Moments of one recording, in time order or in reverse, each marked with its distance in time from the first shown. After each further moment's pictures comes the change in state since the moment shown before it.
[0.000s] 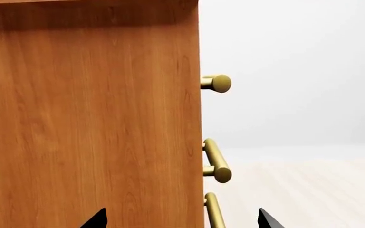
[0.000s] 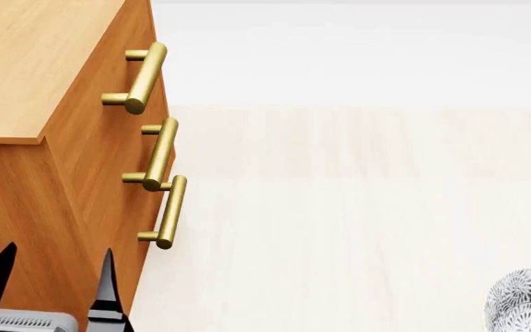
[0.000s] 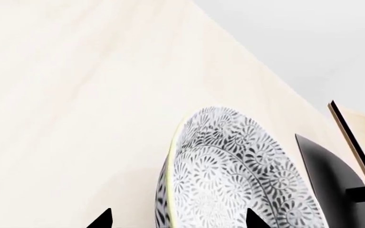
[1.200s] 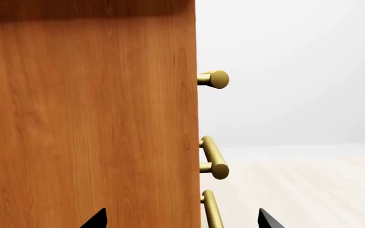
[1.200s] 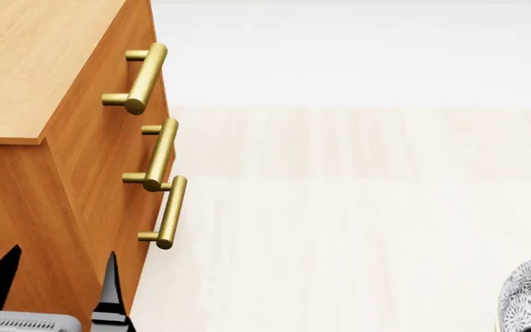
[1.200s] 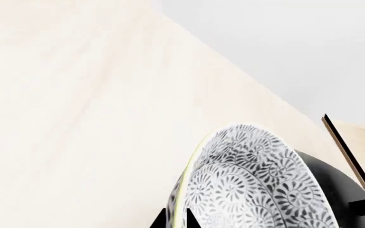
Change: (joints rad) left arm -0.003 -0.004 0.017 -0.021 -0.009 0.021 -0.008; right arm -0.008 -0.003 0.046 0.010 -0.009 -0.063 -0.008
